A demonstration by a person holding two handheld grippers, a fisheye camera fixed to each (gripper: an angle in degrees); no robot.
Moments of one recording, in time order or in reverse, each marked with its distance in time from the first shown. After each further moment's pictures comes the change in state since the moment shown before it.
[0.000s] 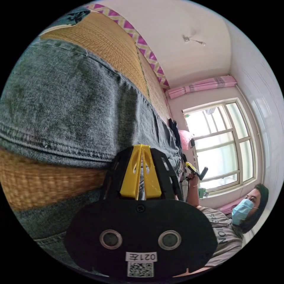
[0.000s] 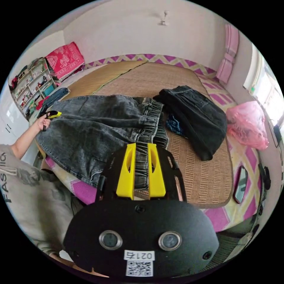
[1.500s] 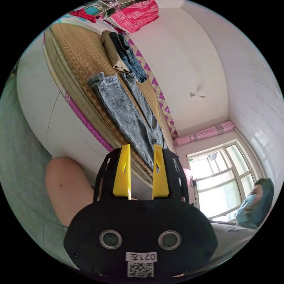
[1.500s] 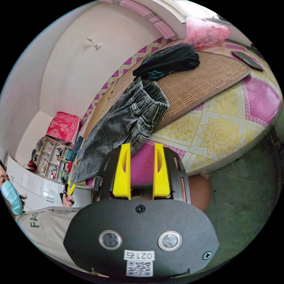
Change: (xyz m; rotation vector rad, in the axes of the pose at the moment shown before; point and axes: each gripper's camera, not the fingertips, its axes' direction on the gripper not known) left arm -0.020 0.316 -0.183 0.529 -0.088 -0.206; right arm 0.037 0.214 -0.031 0.140 -0.347 0.716
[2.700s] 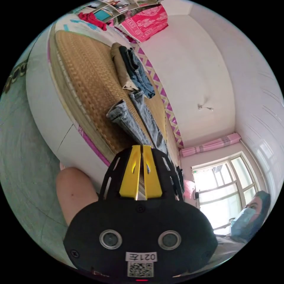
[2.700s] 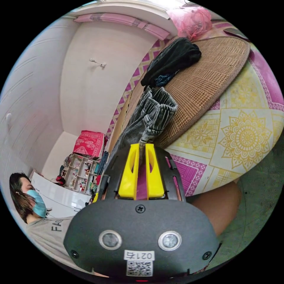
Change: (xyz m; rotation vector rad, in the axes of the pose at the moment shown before) left arm 0.046 -0.070 -0.011 0.039 -0.093 0.001; right arm 0.115 -0.059 -0.016 0.079 -0.279 0.103
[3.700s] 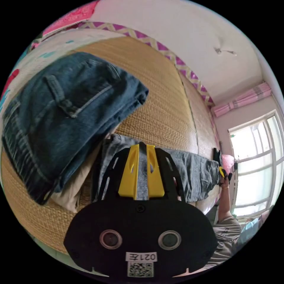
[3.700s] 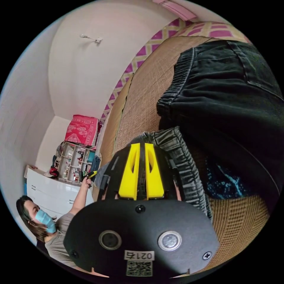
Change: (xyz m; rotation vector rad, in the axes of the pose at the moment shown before) left arm 0.115 -0.296 0.260 -0.280 -0.286 0.307; right arm -0.088 -0.292 0.278 -0.190 0.066 -0.129
